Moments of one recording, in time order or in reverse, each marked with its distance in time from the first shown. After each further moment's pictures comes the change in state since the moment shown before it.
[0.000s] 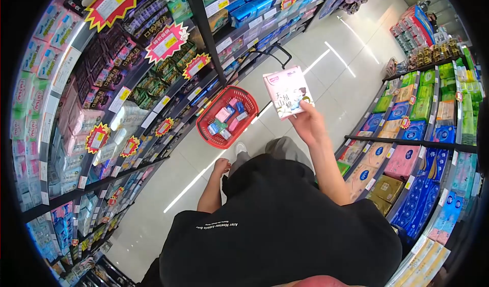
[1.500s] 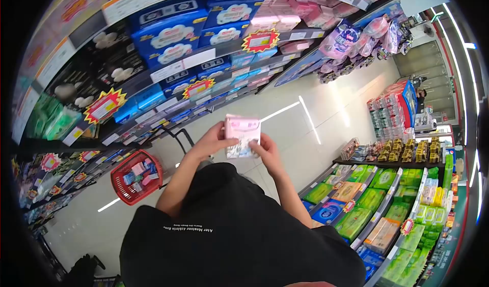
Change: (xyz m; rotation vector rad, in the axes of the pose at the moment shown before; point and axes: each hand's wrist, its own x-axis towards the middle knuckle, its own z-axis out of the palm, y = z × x) left_hand -0.027 0.769 0.487 -0.238 -0.478 0.773; right_hand 0.435 -0.450 -0.171 -0.897 -0.216 0.116
